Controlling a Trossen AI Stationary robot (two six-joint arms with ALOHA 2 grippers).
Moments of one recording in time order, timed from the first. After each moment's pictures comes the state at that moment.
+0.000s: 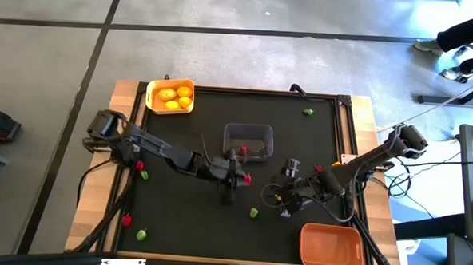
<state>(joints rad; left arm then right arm) -0.20 1.74 1.00 0.18 -0.20 -0.23 0.51 1.47 1.12 -0.67 0.47 0.52</state>
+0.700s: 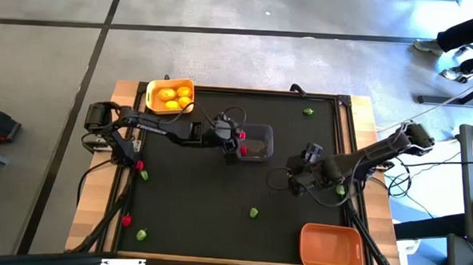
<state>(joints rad) 0.09 1.66 1.01 0.03 -0.34 -0.13 0.39 1.37 0.96 -1.01 0.52 0.67</state>
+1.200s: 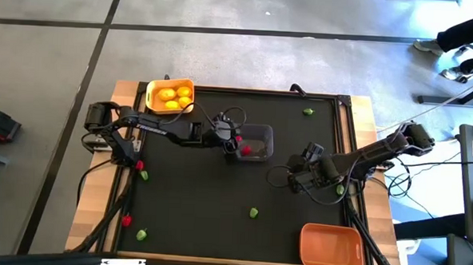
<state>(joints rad) 0.09 1.66 1.01 0.00 -0.35 -0.15 0.36 1.37 0.89 -0.97 0.52 0.70</state>
